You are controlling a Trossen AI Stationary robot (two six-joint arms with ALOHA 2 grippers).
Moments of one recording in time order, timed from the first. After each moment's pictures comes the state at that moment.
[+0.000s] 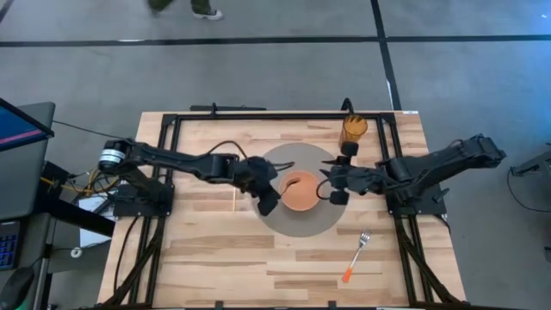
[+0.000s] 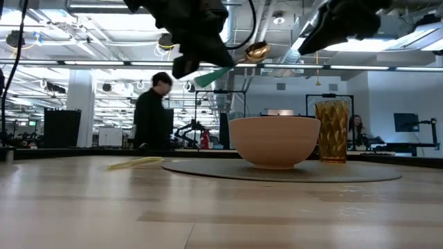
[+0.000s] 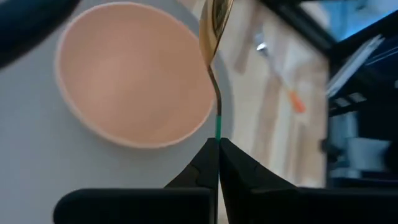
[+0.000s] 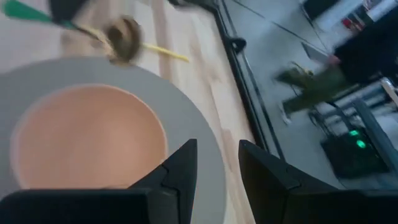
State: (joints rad) left arm -0.06 1.61 1.16 -0.26 0.11 -0.54; right arm 0.26 0.82 0.79 -0.47 0.73 -0.17
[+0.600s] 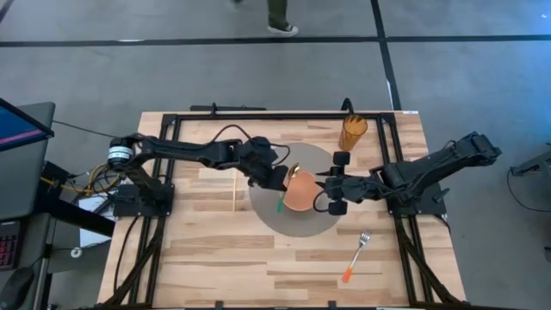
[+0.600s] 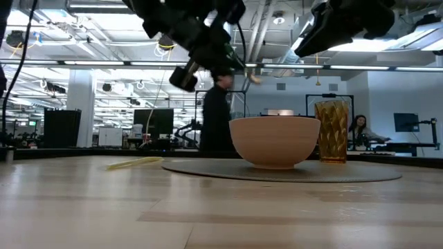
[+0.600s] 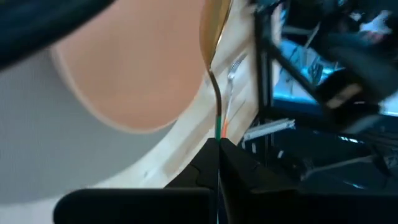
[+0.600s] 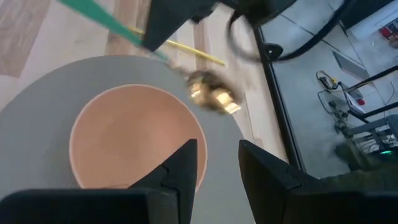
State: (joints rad) left arm 0.10 1.69 1.16 -0.15 0.43 -1.19; right arm 0.32 0.88 0.79 -0.44 0.65 -0.17
